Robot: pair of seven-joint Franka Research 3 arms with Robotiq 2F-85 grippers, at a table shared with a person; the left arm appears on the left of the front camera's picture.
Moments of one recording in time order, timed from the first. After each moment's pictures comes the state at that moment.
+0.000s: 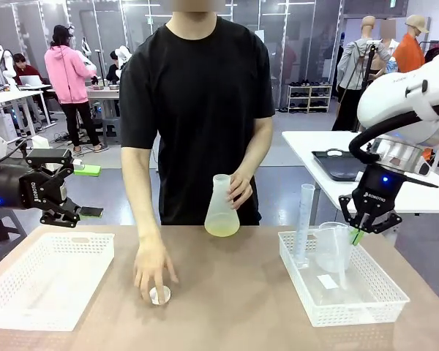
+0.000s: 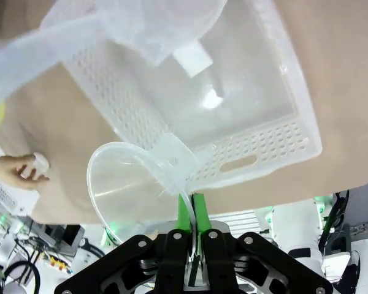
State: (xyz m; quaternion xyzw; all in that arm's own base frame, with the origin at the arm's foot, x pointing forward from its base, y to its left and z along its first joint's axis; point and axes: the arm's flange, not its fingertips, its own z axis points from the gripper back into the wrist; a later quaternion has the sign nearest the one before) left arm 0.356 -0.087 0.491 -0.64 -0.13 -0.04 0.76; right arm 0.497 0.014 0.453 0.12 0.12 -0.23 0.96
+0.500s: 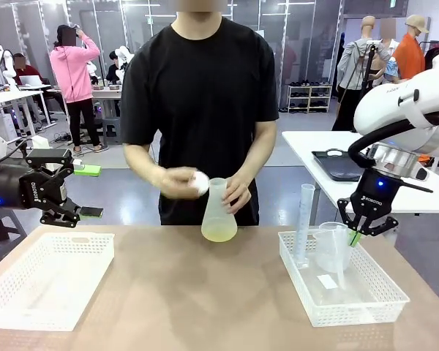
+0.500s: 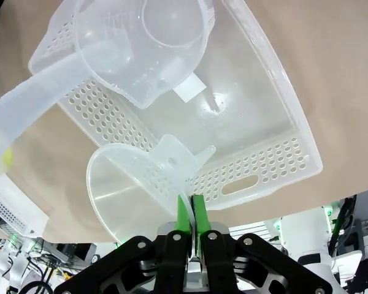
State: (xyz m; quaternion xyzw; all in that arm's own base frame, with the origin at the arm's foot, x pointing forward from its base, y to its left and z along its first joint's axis) left arm 0.356 -0.087 0.491 -0.64 -0.13 -0.04 0.76; right arm 0.509 0.010 0.439 0.12 0.12 -0.26 0.95
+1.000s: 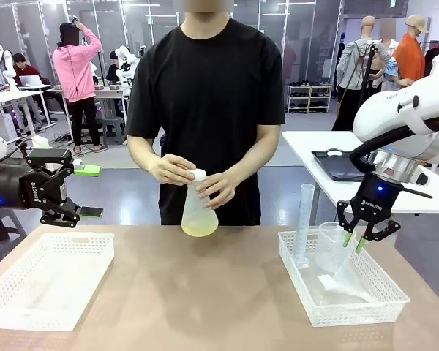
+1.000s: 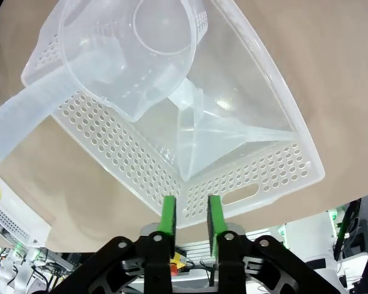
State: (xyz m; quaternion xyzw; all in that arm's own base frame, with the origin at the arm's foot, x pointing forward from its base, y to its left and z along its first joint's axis) left arm 0.356 -0.087 0.491 -0.64 -0.13 -0.04 0.76; right arm 0.507 0.008 0.428 0.12 0.11 -0.28 0.95
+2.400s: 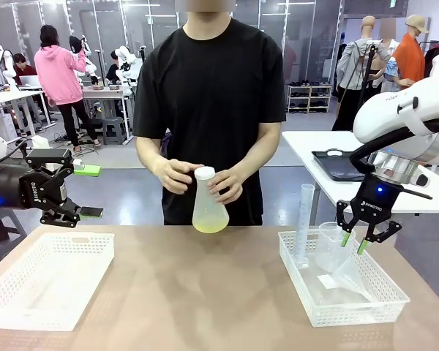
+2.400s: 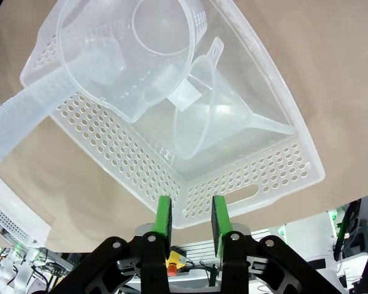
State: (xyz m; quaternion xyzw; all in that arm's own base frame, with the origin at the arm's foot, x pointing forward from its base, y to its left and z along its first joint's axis) left arm 0.356 -0.087 0.491 -0.64 -0.13 -0.04 0.76; right arm 0.506 0.009 0.427 0.12 0.11 -0.28 0.95
